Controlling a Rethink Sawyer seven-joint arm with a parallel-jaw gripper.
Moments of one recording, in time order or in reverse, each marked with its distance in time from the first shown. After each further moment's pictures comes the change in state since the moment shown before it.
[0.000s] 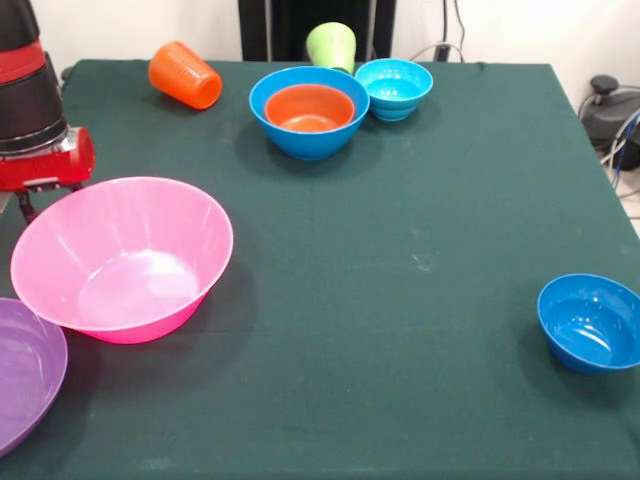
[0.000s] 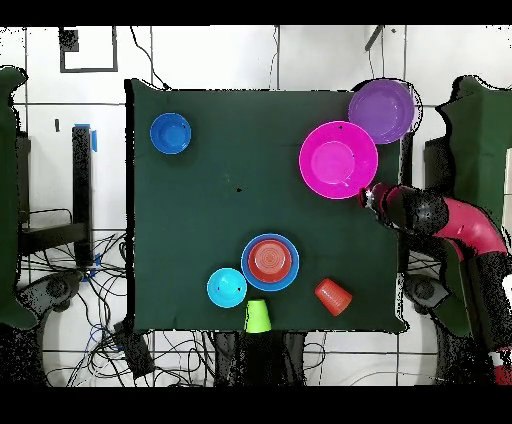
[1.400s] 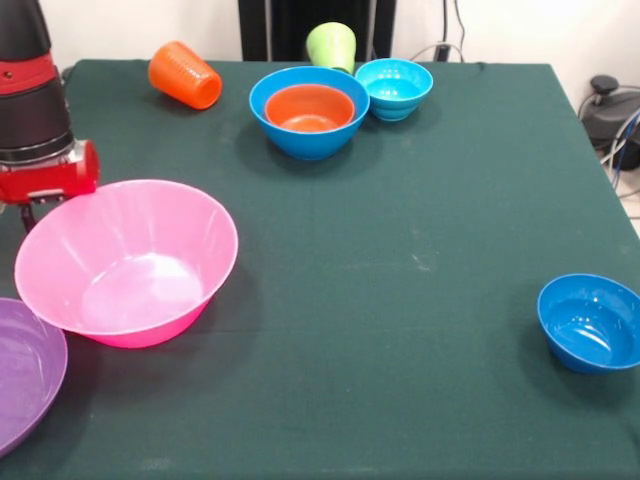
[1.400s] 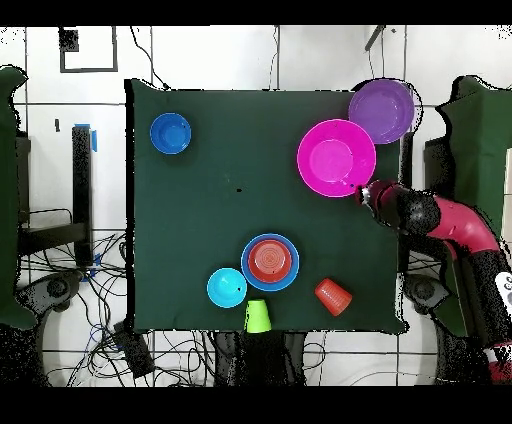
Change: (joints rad) arm 0.031 0.006 -0.040 0.000 0.000 -0.105 -0.015
